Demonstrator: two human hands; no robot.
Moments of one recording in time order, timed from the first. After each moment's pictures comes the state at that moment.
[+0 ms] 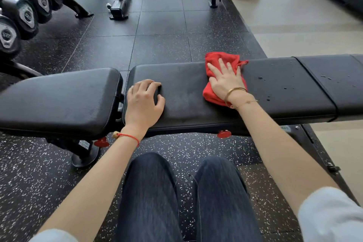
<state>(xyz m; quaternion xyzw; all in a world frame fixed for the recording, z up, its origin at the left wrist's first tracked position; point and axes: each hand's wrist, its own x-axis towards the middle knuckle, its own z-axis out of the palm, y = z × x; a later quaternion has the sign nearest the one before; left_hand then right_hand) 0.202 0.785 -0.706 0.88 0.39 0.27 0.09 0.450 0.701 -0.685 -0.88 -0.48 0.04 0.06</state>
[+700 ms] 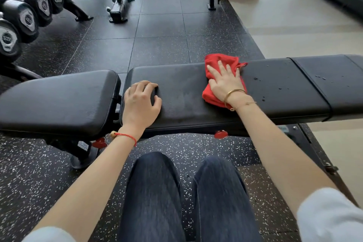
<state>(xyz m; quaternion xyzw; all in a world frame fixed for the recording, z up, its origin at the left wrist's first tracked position) 0.203 0.784 -0.704 0.88 0.40 0.25 0.08 0.454 0.692 -0.683 -0.88 -0.48 0.04 0.06</state>
